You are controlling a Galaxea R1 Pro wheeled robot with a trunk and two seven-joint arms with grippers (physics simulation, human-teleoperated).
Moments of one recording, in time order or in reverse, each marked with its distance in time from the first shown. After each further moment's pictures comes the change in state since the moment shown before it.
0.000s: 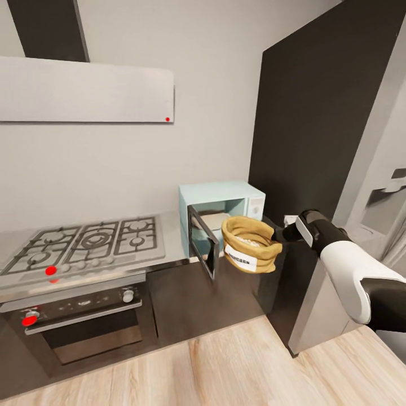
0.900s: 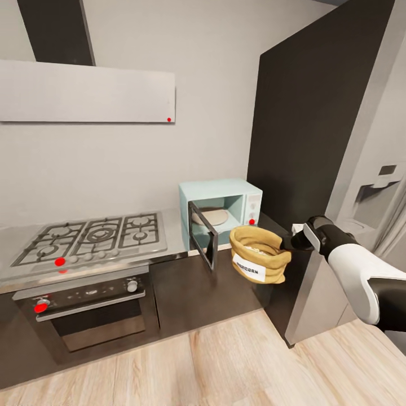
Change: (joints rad) left arm 0.000 0.000 0.001 0.002 0.005 0.000 0.000; right arm 0.000 -0.046 0.010 0.080 0.002 0.014 -0.002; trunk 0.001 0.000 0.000
